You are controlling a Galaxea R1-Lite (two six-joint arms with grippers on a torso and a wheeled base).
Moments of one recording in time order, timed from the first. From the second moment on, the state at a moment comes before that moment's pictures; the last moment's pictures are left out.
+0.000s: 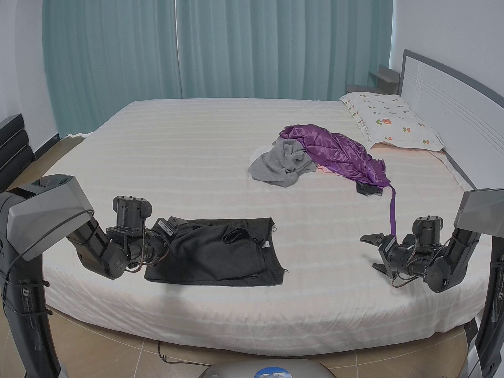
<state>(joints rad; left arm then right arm) -0.19 2.25 -0.89 -0.78 -0.08 -1.02 0.06 2.30 -0.60 -1.14 0.32 0.98</state>
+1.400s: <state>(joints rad) -0.19 2.30 -0.89 -0.83 -0.08 -1.02 0.55 2.23 -0.89 -0.84 0.21 0.99</state>
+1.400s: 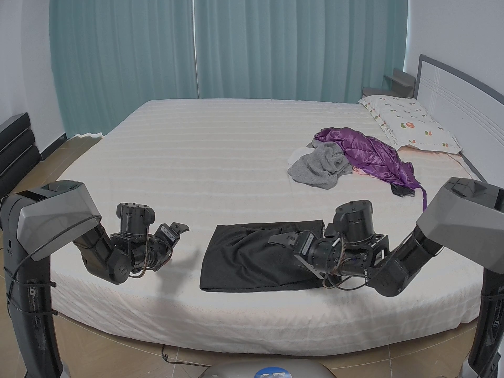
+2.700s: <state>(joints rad) -0.19 2.31 -0.88 -0.83 -0.07 -1.03 0.25 2.46 -1.29 -0.73 0.20 0.80</state>
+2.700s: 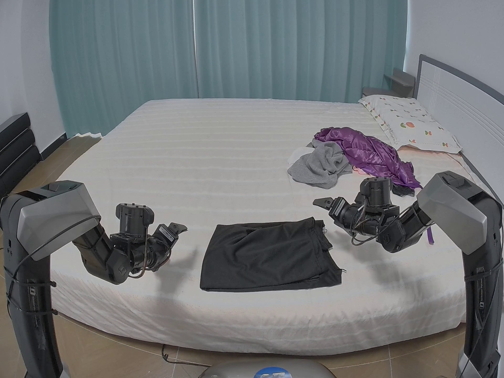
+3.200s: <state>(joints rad) -0.18 2.30 -0.87 -0.83 -0.07 -1.03 0.35 2.59 -1.47 -0.68 0.19 0.67</state>
